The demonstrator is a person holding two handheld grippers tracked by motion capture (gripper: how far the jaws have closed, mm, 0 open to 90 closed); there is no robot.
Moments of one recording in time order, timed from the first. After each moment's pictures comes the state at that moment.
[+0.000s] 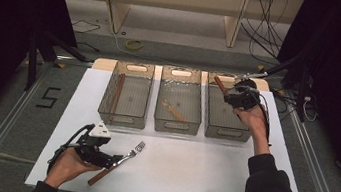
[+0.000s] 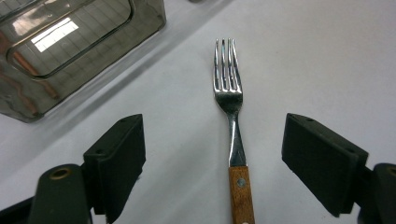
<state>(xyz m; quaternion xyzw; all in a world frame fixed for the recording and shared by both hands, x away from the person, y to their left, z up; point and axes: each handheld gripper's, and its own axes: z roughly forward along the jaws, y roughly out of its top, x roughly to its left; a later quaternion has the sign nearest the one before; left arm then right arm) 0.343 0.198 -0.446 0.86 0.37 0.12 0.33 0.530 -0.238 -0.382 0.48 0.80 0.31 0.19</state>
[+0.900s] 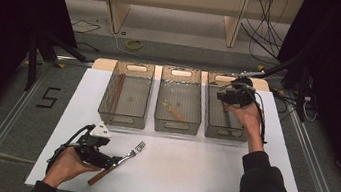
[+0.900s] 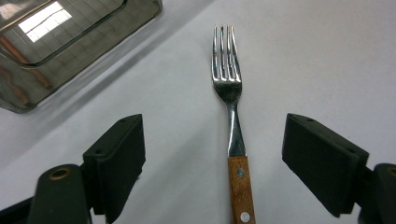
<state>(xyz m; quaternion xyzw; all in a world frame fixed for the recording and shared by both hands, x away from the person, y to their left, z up) 0.344 0.199 -0.449 0.87 0.37 0.11 0.31 0.539 -0.229 -0.385 0.48 0.78 0.35 0.18</state>
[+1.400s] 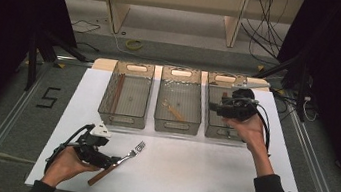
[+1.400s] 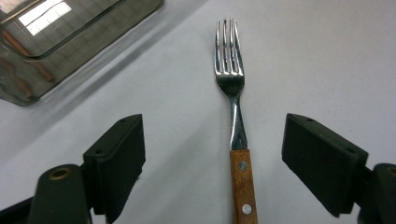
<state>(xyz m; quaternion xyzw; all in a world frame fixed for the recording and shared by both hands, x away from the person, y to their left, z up) 0.345 0.200 -0.446 0.87 0.38 0.10 0.30 0.475 -0.220 -0.368 0.41 0.80 0.42 0.15</state>
